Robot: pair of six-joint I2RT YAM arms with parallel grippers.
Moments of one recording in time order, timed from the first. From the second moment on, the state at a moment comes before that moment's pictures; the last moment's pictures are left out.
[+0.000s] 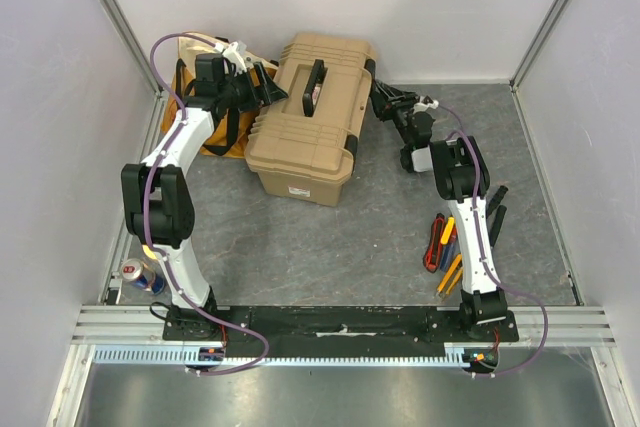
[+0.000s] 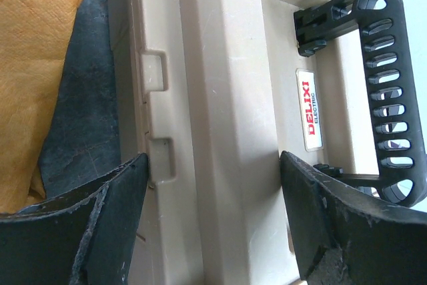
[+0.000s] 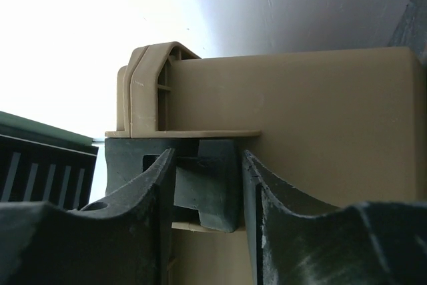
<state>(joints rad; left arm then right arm) -0.10 1.89 1.60 -0.21 0.54 -0.40 0.19 2.65 1.63 1.28 -0.23 1.87</state>
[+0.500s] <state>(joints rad) -0.10 1.89 1.60 -0.21 0.53 -0.40 0.17 2.53 1.49 1.28 -0.22 1.75</state>
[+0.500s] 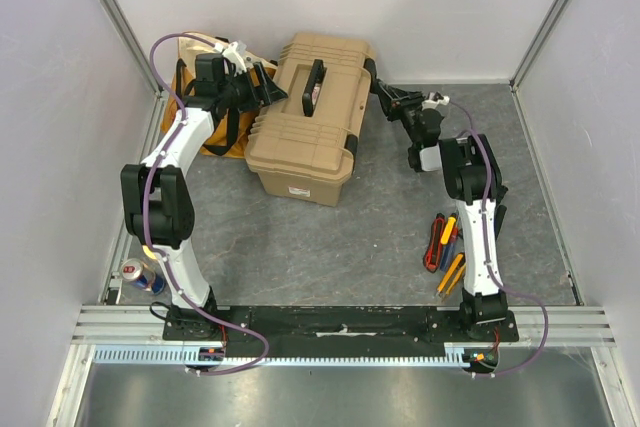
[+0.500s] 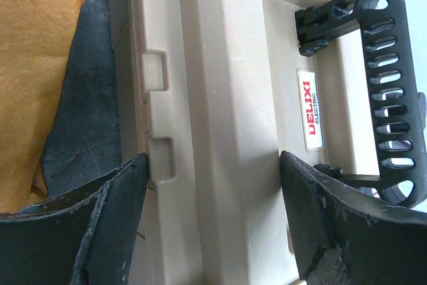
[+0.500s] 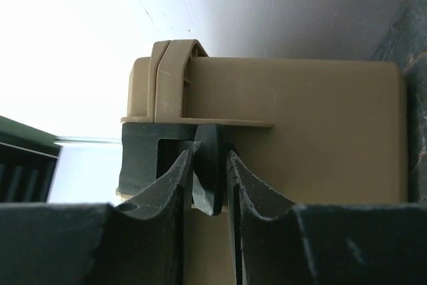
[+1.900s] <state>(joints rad) -0.11 1.88 1.60 -0.24 0.49 -0.40 0.22 2.12 1.39 0.71 -0.22 1.09</state>
